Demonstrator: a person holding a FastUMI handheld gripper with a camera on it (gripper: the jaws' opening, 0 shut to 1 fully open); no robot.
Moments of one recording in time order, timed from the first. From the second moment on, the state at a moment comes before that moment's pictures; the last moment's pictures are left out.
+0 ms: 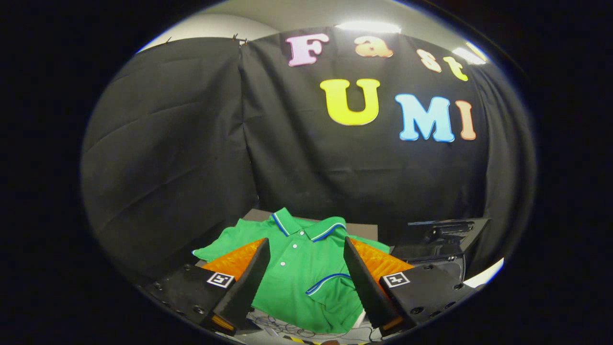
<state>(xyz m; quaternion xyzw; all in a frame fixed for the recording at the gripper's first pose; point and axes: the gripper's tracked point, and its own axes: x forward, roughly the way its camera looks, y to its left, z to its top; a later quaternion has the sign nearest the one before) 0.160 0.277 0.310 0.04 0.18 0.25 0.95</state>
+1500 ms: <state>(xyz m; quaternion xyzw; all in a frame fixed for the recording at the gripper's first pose) 0.217 0.370 0.186 -0.05 0.36 0.22 0.90</state>
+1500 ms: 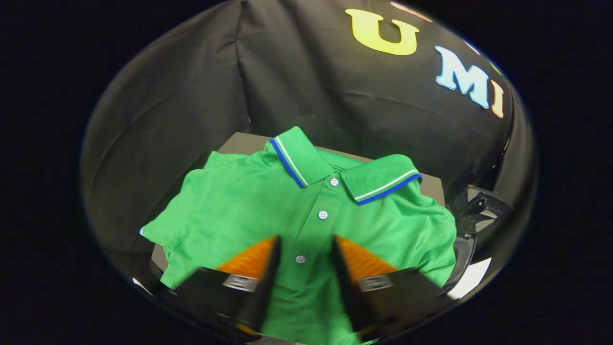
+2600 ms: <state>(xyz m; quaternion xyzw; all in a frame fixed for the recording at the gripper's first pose) 0.204 0.357 0.268 0.01 0.24 0.29 0.93</state>
